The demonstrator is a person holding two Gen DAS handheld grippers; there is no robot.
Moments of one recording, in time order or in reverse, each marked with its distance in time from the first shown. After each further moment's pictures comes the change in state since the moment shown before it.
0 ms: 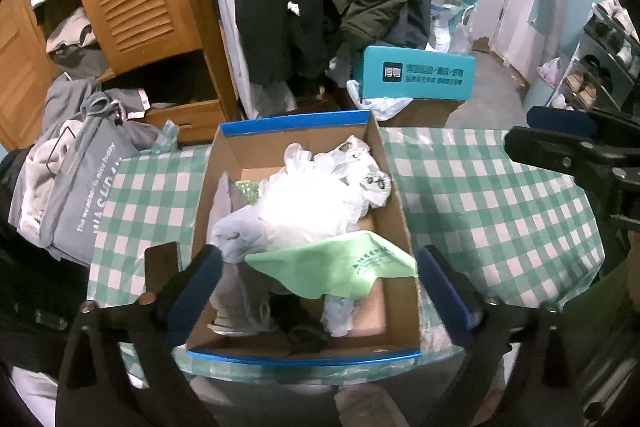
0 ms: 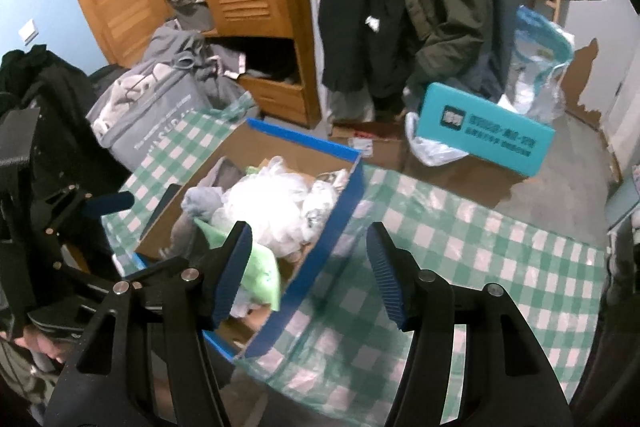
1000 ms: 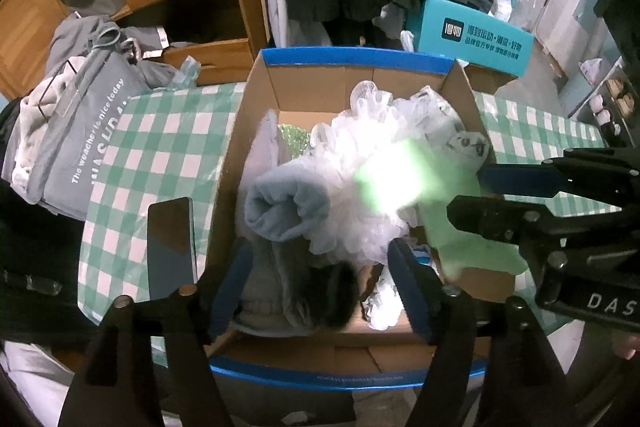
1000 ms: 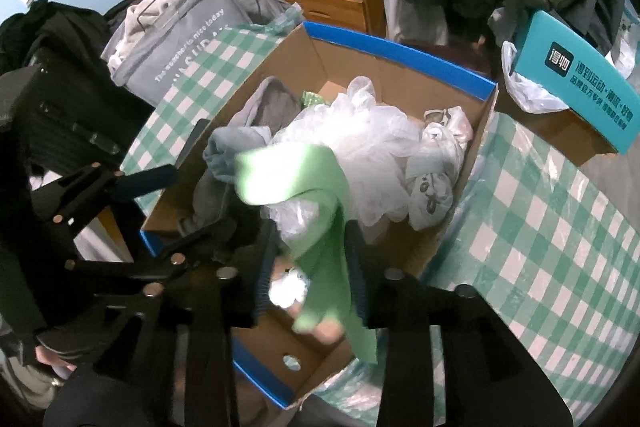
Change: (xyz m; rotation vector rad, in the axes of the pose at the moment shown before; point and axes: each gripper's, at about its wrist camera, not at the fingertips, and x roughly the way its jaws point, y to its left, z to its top) left arm 0.072 0.055 -0.012 -0.106 0.174 0.053; right arm 0.137 0.052 0.004 -0.031 0.311 0.190
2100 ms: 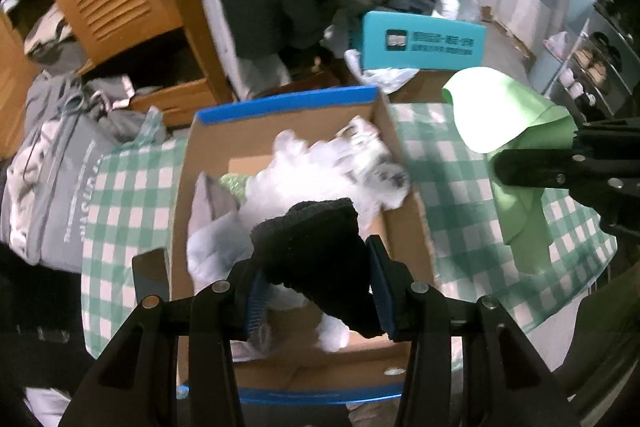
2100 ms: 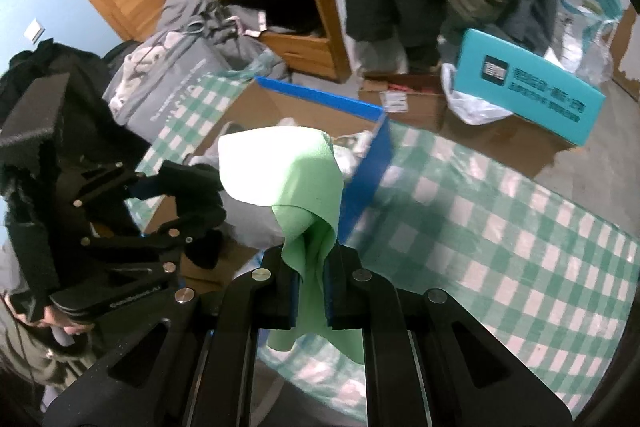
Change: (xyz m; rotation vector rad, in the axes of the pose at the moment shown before) left arm -0.020 -0.056 0.022 0.140 -0.048 -0.038; right arm -0.080 -0.055 -0.017 0.046 -0.118 0.004
